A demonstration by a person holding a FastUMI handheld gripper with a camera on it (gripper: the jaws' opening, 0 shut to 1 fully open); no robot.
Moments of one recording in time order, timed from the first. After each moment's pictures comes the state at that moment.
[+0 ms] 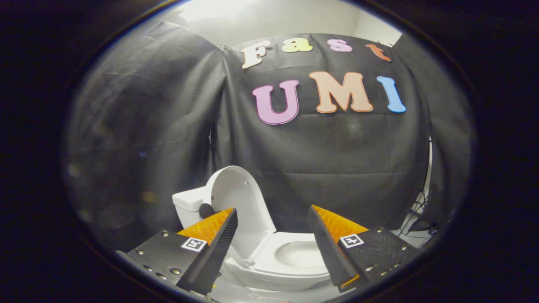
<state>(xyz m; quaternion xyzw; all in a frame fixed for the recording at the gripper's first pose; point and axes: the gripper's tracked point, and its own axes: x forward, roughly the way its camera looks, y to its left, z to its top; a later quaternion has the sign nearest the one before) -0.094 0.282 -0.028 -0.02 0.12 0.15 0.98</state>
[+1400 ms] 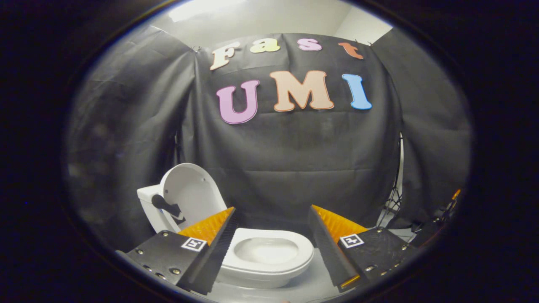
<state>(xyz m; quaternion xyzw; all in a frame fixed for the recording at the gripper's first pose) -0.084 0.146 -0.023 -0.03 0.12 0.07 0.99</state>
